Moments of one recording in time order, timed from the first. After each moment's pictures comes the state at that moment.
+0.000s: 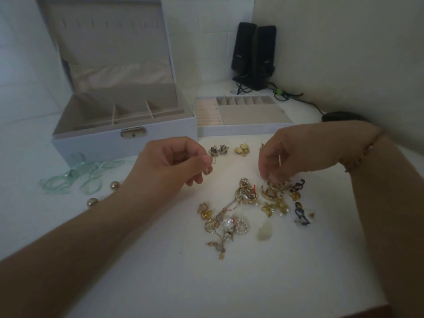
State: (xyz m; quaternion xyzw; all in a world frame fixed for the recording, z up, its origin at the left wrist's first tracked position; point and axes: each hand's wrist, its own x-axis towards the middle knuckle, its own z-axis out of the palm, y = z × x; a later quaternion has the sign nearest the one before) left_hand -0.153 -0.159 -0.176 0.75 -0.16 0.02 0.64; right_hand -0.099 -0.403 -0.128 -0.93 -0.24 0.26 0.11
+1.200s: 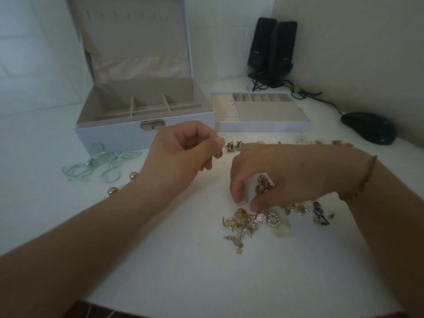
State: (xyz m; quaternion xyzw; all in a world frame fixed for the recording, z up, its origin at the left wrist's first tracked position) left_hand -0.147 -0.155 -0.175 0.72 -0.14 0.08 0.67; right_hand -0.130 -0.347 -0.142 -0.87 -0.44 0.16 0.11
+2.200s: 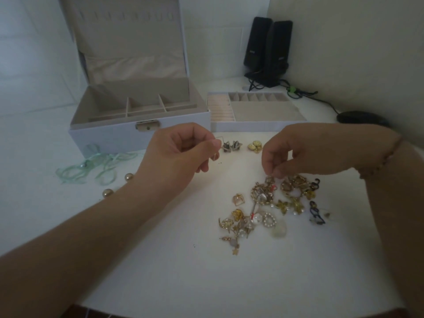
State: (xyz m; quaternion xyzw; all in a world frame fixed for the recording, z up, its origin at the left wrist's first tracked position) left_hand -0.149 -0.156 -0.175 0.74 -0.13 0.07 0.66; right_hand -0.109 -0.386 -0.130 -0.92 -0.29 0.20 0.14
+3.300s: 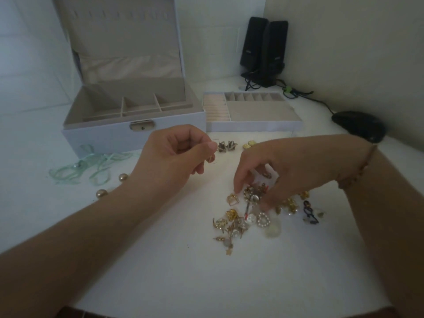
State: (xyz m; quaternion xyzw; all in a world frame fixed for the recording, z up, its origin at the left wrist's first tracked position) left_hand -0.149 -0.157 -0.177 0.75 -0.14 0.07 0.65; right_hand -0.119 -0.370 -0.137 -0.88 -0.39 0.23 0.13
